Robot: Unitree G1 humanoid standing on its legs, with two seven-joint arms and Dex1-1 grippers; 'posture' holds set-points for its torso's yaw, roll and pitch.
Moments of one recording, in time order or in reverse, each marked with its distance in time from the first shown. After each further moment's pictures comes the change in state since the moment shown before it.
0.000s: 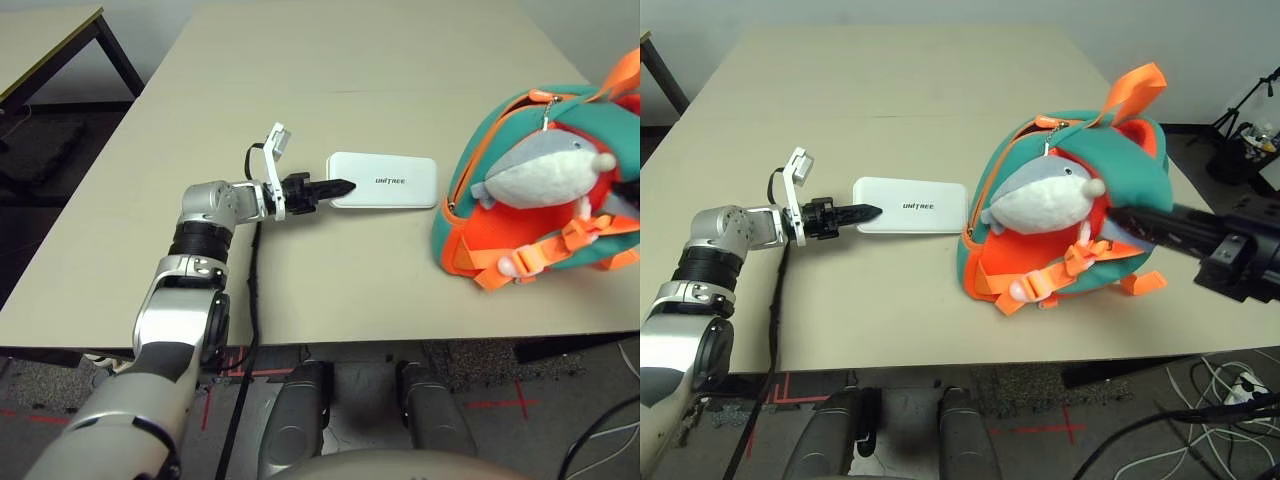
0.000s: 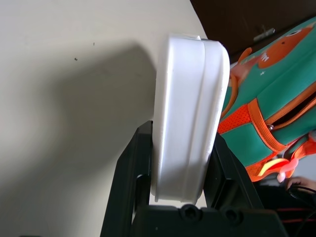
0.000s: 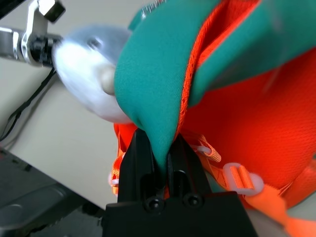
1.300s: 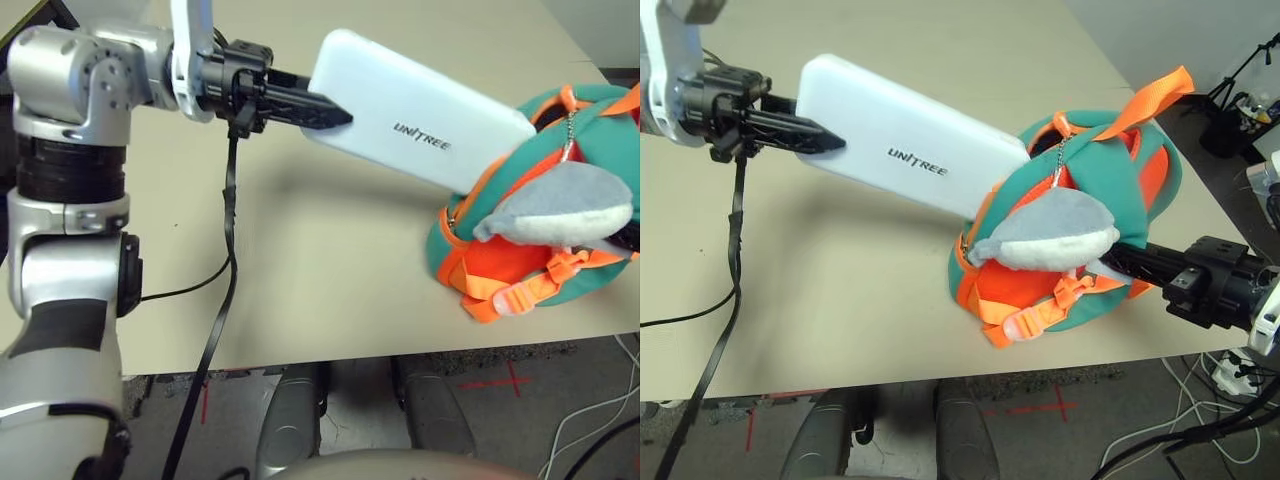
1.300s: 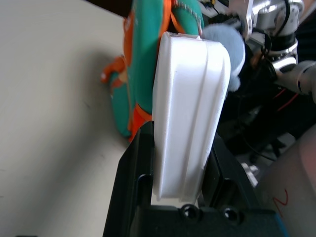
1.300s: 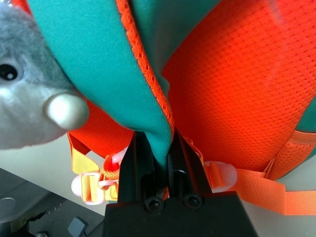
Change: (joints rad) left arm -0.208 0.309 -0.146 -0.608 -0.124 0.173 -0.405; right arm 0.199 -0.105 0.094 0.105 -0.028 -0.246 -0.016
